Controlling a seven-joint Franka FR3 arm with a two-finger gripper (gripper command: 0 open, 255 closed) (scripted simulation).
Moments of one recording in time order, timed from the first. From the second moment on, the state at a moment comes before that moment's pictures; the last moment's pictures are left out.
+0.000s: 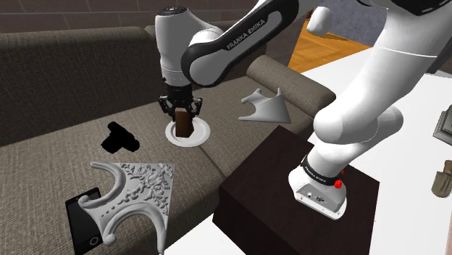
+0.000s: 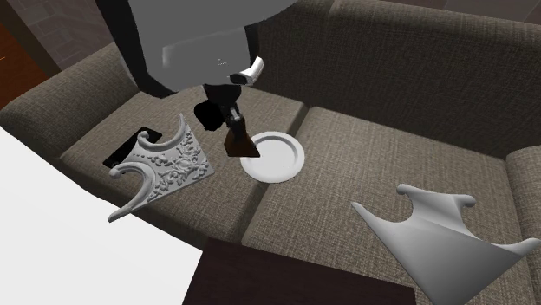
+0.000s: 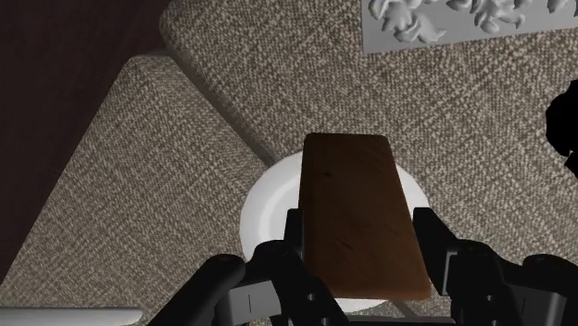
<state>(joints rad) -0.62 0.13 1.11 -2.25 -0.24 2.28 1.51</state>
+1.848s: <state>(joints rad) -0.50 0.42 0.86 -2.19 -0.59 2.39 1.63</state>
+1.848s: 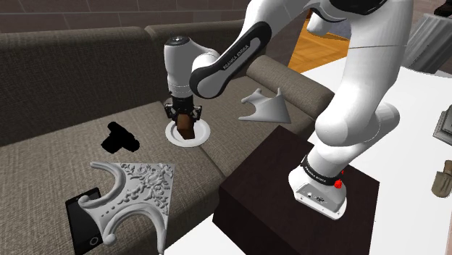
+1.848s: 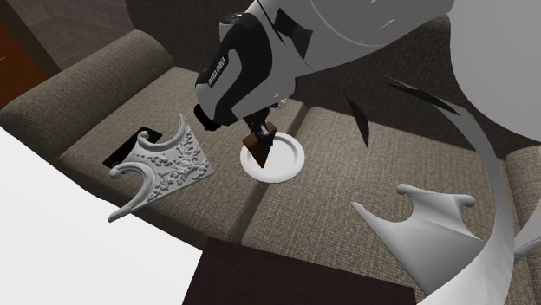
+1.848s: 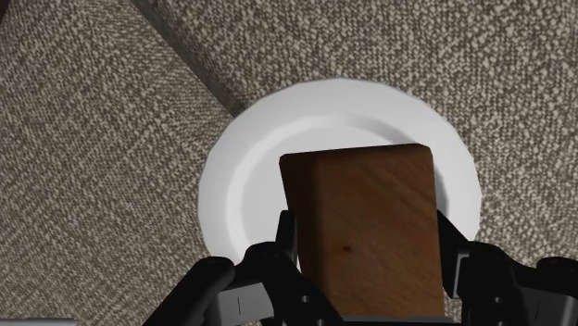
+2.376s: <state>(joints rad) -0.50 0.41 0.87 -2.19 -0.57 2.38 1.62</state>
